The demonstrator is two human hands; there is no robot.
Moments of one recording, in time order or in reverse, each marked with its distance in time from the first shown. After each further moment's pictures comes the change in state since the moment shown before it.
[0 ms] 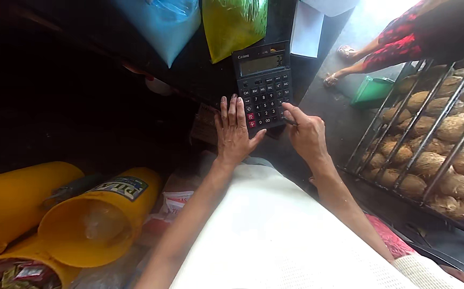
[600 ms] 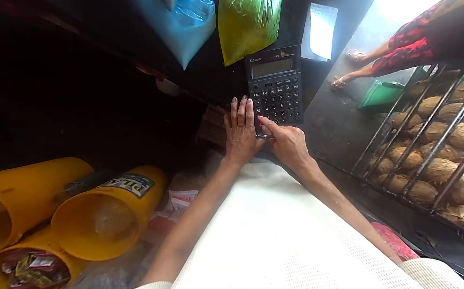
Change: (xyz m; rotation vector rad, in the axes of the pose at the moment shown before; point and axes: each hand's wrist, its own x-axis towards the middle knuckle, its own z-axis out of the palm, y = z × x) left_hand 0.001 -0.002 0.000 -0.024 0.053 0.037; right_hand -0.006 -0.042 0.034 0.027 -0.105 -0.168
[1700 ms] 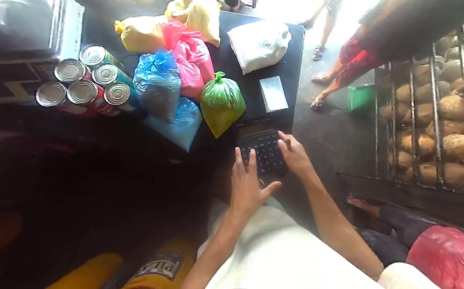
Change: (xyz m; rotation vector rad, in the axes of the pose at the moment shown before) left_hand 0.035 0.024 -0.074 -0.095 -0.347 0.048; right_hand 0.044 0.033 -0.032 0.605 0.175 0.653
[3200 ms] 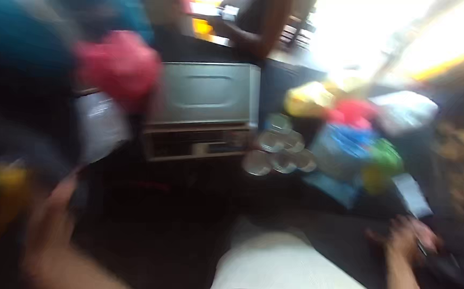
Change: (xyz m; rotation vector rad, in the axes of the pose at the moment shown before) left_hand 0.100 -0.600 -0.649 -0.483 0.487 -0.291; right_hand -0.056 -0.145 0.250 0.140 0.887 0.193
